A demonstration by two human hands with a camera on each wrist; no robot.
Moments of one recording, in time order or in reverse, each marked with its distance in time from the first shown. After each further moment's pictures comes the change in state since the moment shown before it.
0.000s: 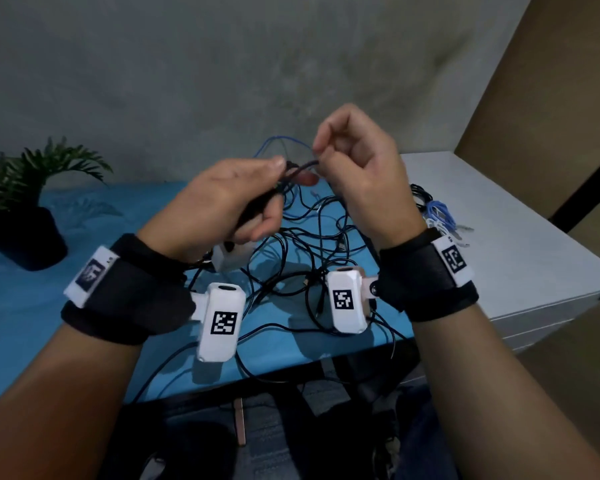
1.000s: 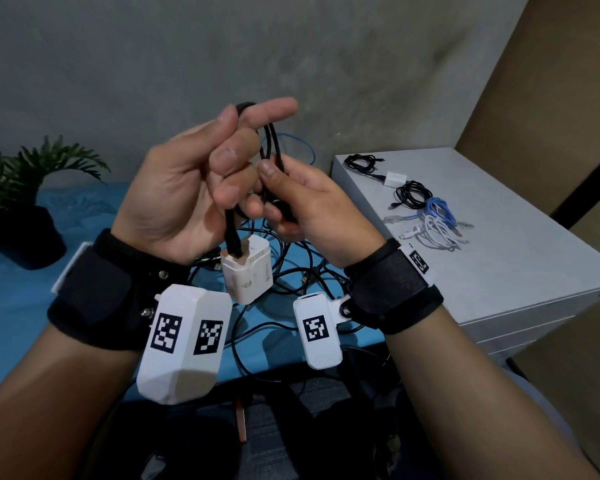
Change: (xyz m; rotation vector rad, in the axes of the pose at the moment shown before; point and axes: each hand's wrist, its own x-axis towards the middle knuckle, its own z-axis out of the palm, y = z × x) left_hand -0.009 0.026 -0.010 -0.881 -0.158 0.066; right_hand -0.012 0.004 0.034 0.265 -0.314 0.374
